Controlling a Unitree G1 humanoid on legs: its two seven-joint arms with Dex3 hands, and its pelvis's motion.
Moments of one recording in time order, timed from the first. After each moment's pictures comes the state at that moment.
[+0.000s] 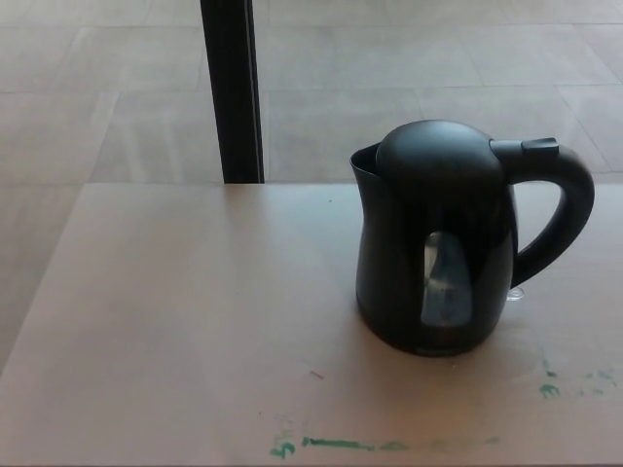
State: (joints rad) left_arm 0.13 0.60 0.49 1.27 -0.26 -0.01 -0.37; right_arm 0.14 -0.71 -0.82 0.99 -0.05 -0.25 0.22
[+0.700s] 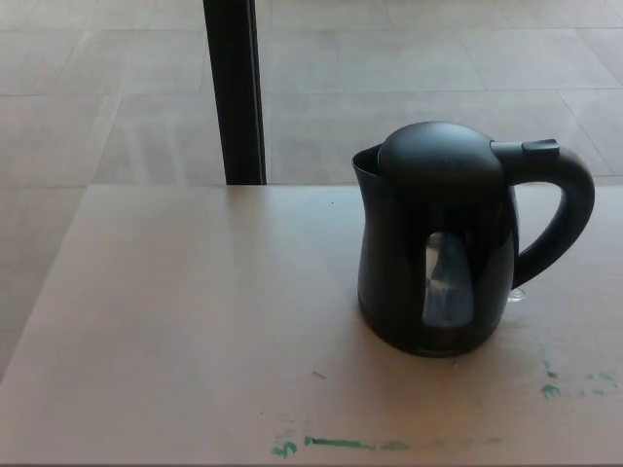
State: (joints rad) left_arm 0.10 0.57 0.49 1.27 -0.26 -0.01 -0.37; right_arm 0.17 -0.56 -0.85 1.16 0.18 -0.37 0.19
